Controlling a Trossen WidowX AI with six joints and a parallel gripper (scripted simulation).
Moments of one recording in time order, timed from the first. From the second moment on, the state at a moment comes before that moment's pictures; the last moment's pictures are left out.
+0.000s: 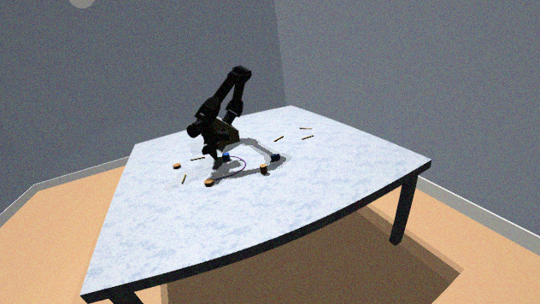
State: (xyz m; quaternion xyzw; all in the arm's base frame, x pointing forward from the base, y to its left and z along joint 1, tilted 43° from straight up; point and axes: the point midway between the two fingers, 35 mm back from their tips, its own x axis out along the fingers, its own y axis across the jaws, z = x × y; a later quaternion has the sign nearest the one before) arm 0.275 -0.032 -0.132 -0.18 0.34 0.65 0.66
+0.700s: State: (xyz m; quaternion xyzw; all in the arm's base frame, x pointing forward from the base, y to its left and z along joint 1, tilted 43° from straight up) arm 0.270 -0.053 -0.150 -0.18 0.35 0.64 0.66
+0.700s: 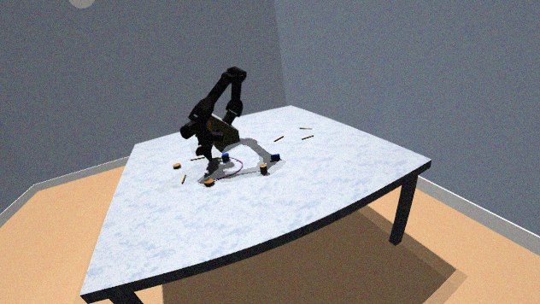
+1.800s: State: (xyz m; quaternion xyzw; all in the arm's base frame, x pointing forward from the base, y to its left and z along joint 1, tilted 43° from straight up) arm 0.255 -0.085 -0.176 -0.15 0.38 0.62 0.67
